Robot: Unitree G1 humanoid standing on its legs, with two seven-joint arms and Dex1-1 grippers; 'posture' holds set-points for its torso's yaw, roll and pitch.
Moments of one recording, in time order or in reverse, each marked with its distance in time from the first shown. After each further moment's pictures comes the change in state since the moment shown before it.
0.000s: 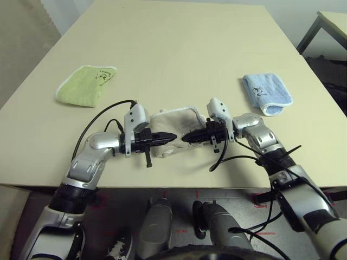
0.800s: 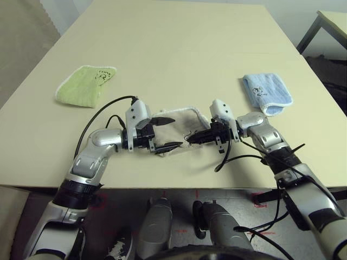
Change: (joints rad) left arm -0.087 -0.041 0.033 -0.014 -0.084 0.041 0.035; right arm -0.010 -0.038 0.013 -0.064 0.035 0.045 0.025
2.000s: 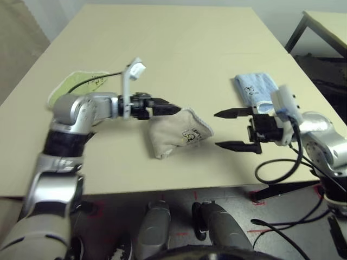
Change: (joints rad) left arm -0.240 0.218 -0.023 0.057 -0.167 0.415 -0.050; right arm 0.118 -0.180 -0.188 -0.545 0.326 0.250 -0.139
